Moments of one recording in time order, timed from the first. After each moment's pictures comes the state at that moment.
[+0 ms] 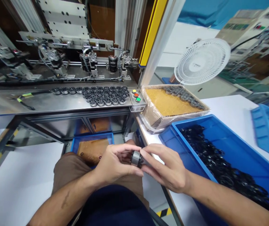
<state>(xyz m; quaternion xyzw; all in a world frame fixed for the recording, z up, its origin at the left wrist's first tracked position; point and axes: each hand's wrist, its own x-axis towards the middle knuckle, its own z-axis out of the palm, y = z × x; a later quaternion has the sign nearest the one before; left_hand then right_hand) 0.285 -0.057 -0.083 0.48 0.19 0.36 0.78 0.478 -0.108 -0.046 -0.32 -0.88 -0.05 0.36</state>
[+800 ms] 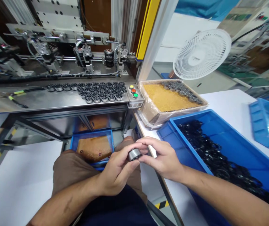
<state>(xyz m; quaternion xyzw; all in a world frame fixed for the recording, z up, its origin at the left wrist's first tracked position) 0.287 -0.080 -0.100 0.68 0.16 0.38 0.61 0.474 -0.104 -0.058 -0.46 -0.74 0.21 0.44</state>
